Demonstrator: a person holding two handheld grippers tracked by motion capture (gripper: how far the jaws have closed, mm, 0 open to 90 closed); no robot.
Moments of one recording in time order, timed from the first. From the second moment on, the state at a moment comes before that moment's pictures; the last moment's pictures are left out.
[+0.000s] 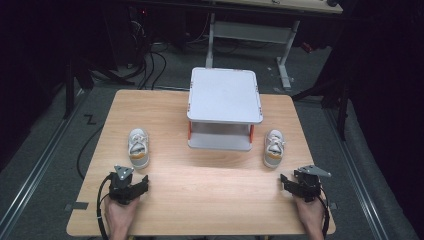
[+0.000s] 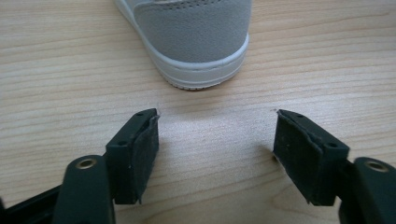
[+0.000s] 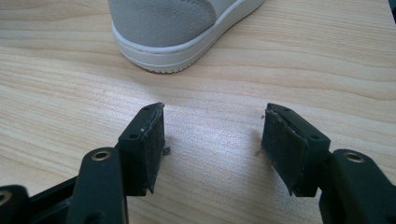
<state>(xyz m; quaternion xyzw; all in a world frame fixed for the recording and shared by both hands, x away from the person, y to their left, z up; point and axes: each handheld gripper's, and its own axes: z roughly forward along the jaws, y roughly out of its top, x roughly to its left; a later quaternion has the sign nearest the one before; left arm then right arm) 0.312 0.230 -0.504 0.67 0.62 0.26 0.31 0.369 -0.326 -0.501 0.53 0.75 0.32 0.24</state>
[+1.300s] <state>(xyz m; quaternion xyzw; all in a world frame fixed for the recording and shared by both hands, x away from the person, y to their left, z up) 0.339 0.260 -0.431 0.65 0.64 0.25 0.33 0.369 -0.326 -0.501 0.53 0.75 0.32 0.24</state>
